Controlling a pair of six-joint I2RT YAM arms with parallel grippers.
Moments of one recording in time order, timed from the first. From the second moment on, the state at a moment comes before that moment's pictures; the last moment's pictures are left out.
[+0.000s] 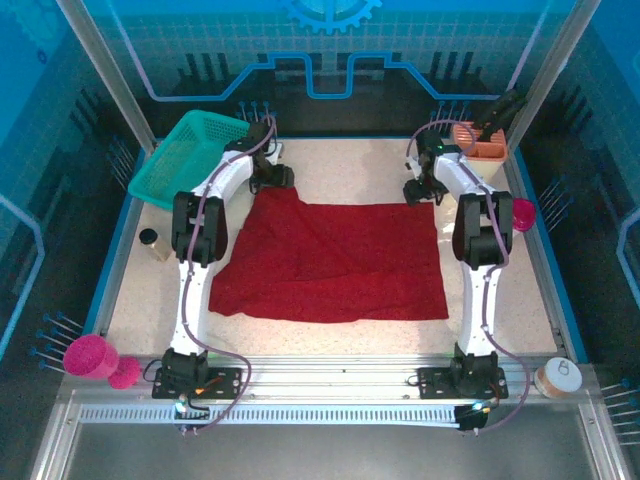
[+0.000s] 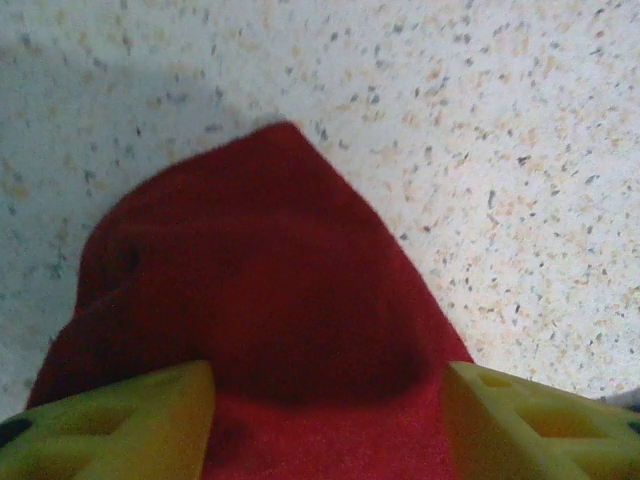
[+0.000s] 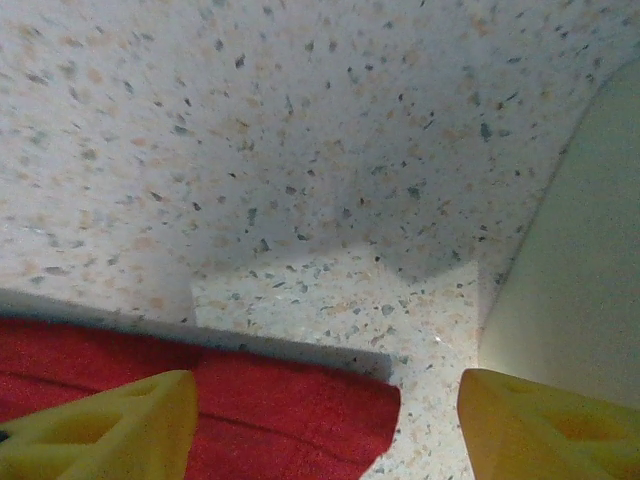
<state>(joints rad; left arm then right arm) -0.15 2.45 2.15 -0.83 0.18 -0.15 0.07 2.32 1.94 -0.92 0.16 -0.26</state>
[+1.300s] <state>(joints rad) -0.11 1.95 1.65 -0.65 0.30 0.14 0.09 1.94 1.61 -0.88 0.12 -0.24</state>
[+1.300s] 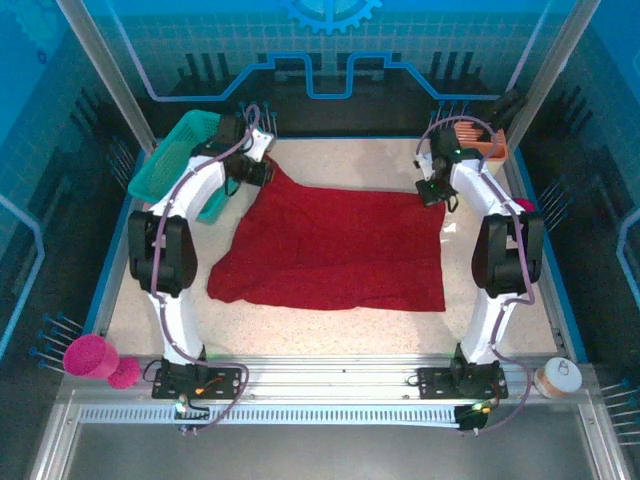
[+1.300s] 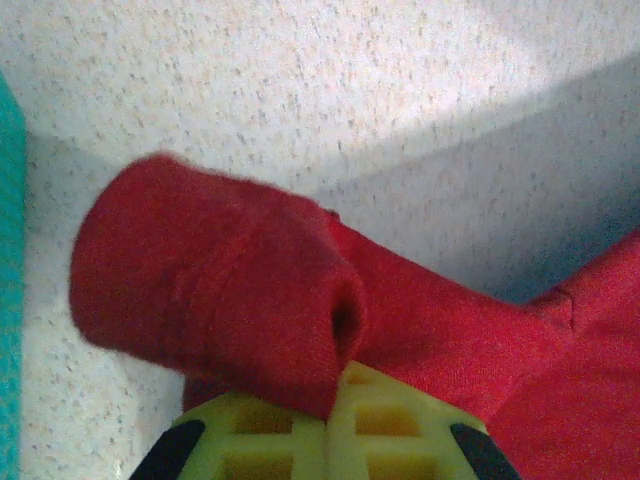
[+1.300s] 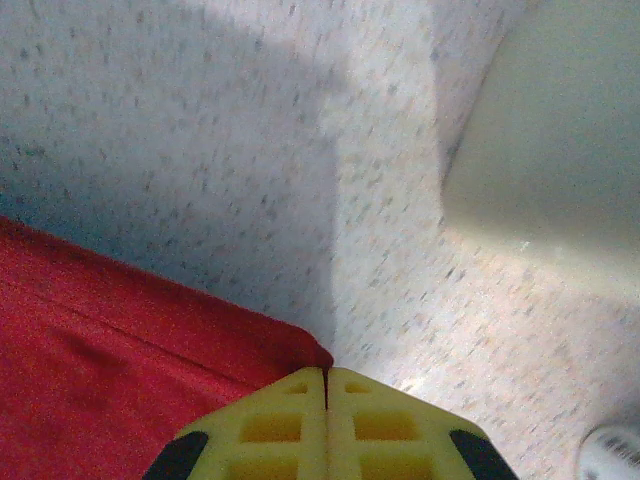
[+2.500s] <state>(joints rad) -0.26 0.92 0.52 -0.21 0.02 -0.61 0.03 1.26 0.65 -0.59 -0.14 0.56</state>
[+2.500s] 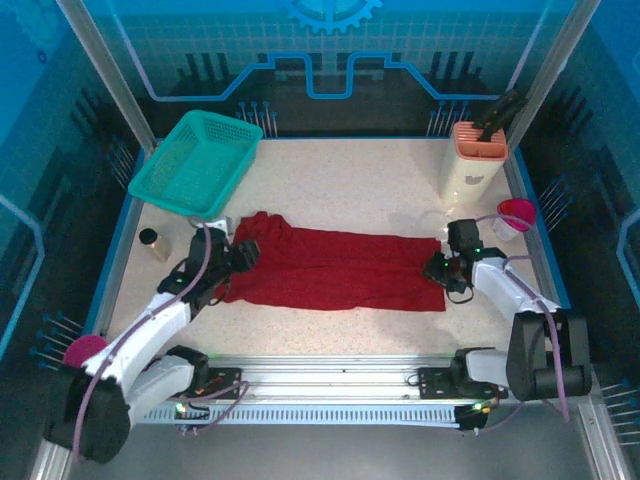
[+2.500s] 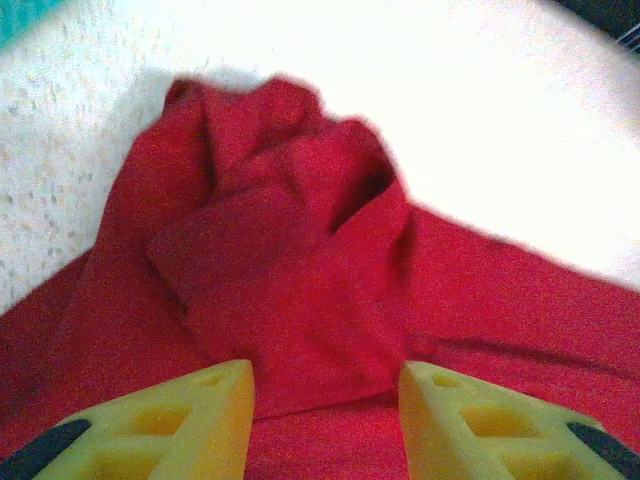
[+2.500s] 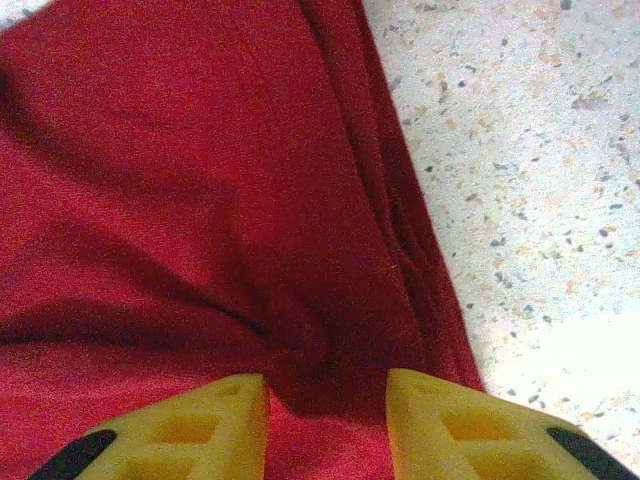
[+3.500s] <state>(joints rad) -0.38 1.62 0.84 -0.25 -0.28 -0.46 0.01 1.64 0.87 -0.45 -0.07 0.56</state>
